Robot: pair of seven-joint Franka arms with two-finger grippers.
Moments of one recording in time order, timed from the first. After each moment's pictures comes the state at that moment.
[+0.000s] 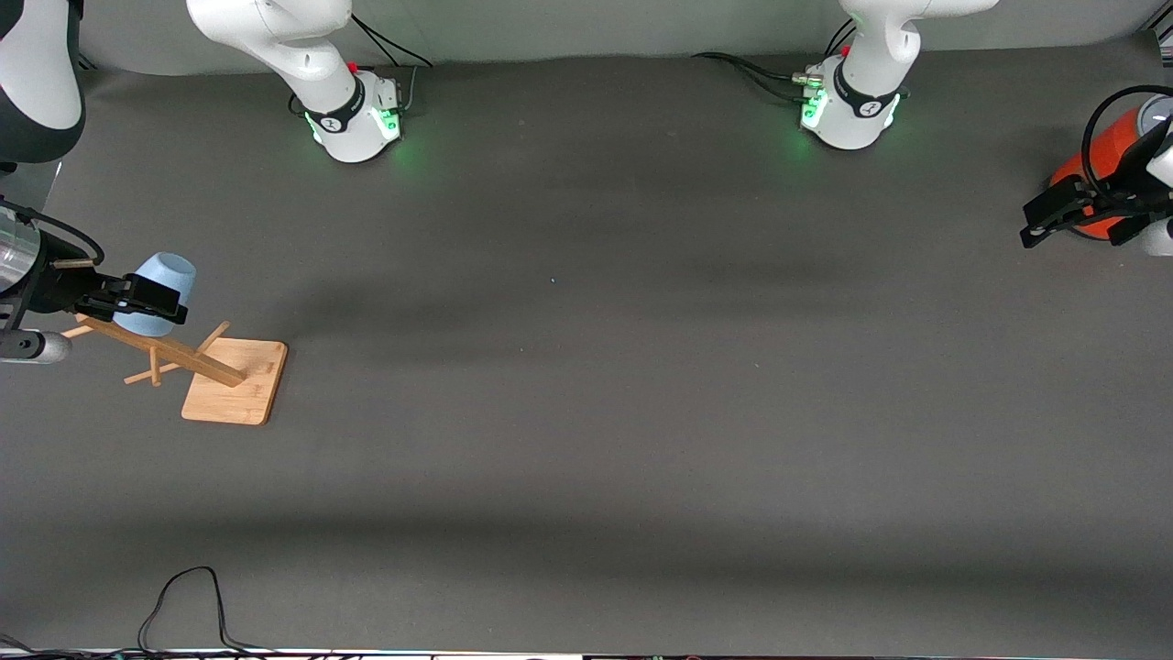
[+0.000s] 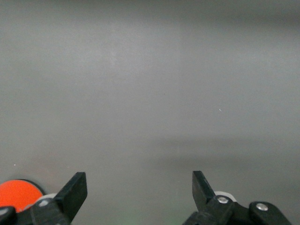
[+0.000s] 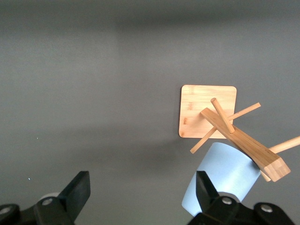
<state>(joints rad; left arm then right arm) -0.01 -0.10 0.01 -1.69 0.00 1.61 -0.01 0.09 0.12 -0.11 -1.55 0.02 1.61 0.06</state>
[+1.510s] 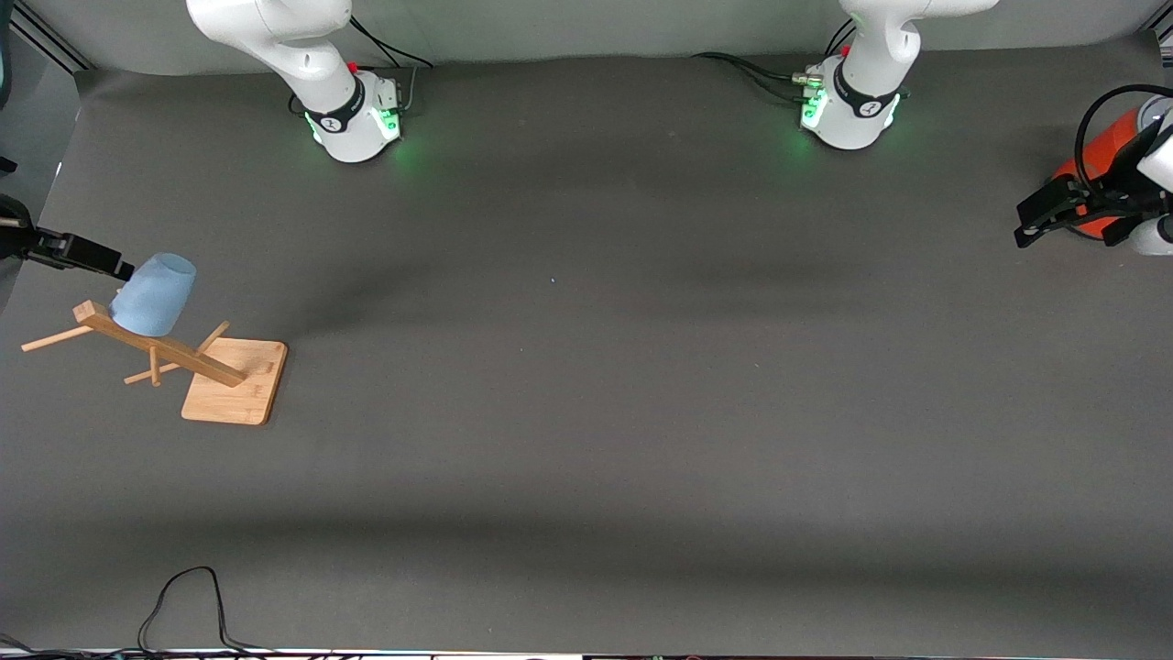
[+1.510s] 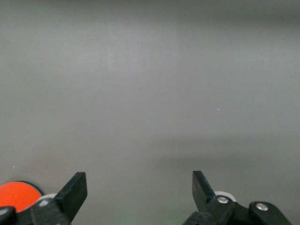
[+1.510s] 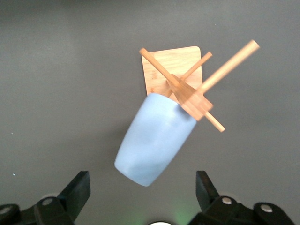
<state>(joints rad) -0.01 -0.10 0.00 -1.69 0.00 1.61 -0.01 0.09 -0.07 -0.29 -1.78 0.00 1.62 0.05</state>
